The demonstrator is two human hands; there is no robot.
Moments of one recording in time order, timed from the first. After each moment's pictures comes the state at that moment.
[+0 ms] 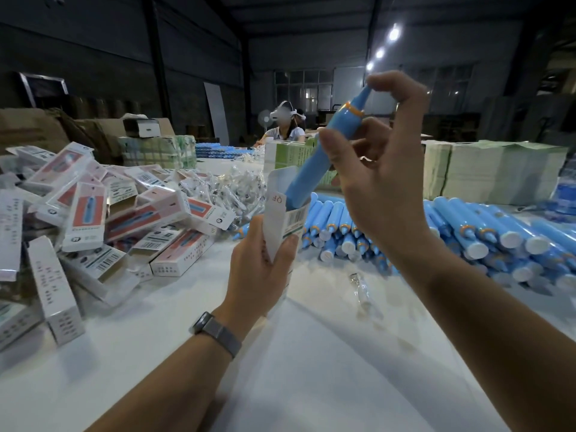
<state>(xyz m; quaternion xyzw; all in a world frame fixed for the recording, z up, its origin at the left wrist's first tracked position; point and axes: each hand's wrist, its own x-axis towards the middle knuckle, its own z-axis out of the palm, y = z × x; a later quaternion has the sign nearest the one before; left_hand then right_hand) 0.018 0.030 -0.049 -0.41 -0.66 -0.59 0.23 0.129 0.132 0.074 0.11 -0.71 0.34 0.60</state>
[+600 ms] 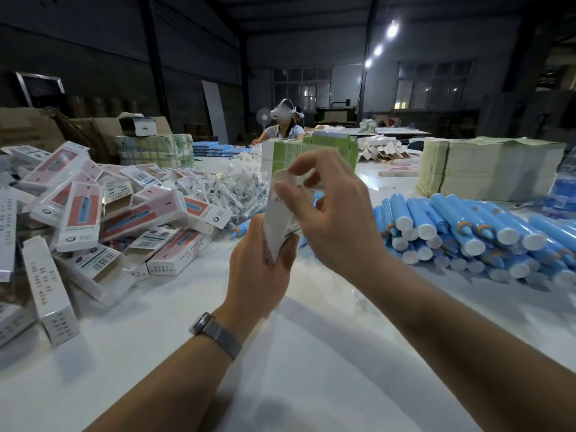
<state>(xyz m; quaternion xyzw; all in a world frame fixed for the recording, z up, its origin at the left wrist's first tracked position) 0.025 0.033 -0.049 -0.42 -0.66 -0.58 0.25 0.115 0.119 0.035 0.05 -0.81 0.24 0.53</state>
